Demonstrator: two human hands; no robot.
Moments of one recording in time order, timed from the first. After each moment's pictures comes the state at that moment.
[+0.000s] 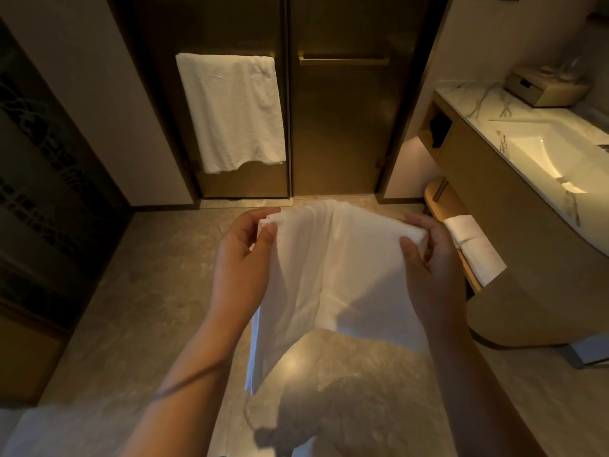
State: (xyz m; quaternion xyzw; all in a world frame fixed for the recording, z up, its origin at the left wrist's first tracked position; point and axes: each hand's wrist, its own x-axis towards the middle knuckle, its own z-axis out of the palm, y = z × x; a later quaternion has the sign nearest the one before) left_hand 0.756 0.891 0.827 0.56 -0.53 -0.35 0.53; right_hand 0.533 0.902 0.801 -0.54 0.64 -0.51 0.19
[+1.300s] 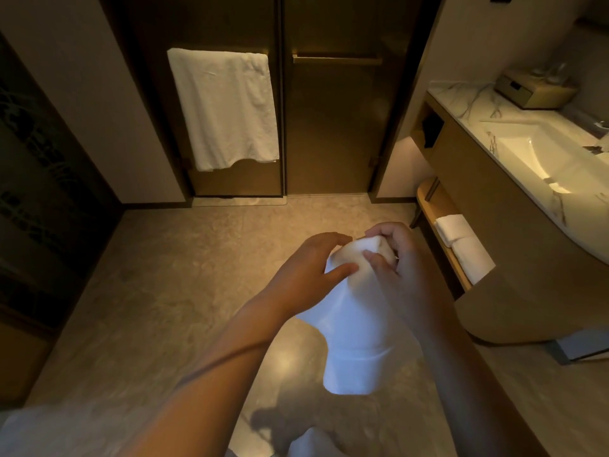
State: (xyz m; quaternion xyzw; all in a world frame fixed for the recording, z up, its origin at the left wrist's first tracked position) left_hand 0.699 0.859 0.779 0.46 -0.79 -0.31 0.27; right_hand 0.538 0.907 0.811 -0.67 0.62 -0.38 0.17
